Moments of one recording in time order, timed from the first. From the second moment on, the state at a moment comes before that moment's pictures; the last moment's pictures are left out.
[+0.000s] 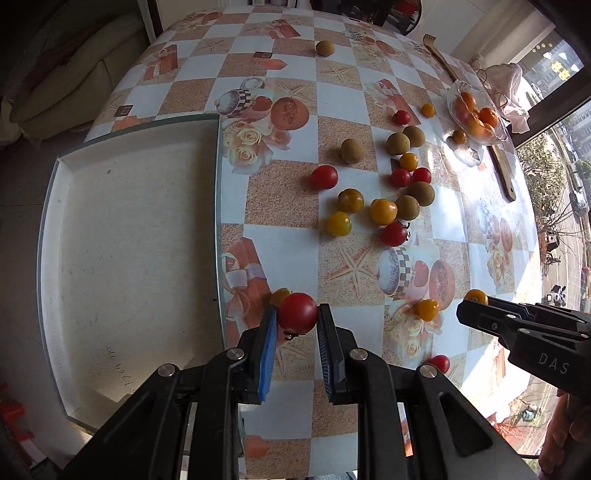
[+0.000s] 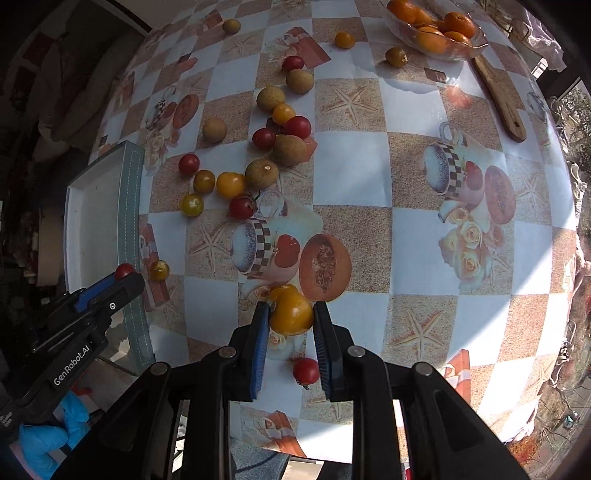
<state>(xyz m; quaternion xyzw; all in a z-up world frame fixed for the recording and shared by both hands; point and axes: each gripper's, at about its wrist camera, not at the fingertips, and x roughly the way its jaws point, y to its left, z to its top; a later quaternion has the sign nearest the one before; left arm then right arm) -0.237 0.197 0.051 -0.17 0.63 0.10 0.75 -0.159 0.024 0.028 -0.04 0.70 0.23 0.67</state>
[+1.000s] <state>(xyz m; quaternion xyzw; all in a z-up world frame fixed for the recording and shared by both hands) -0.369 0.326 0.000 -0.18 0.63 0.25 0.71 -0.231 0.251 -0.002 -0.19 0.69 0.38 0.59</state>
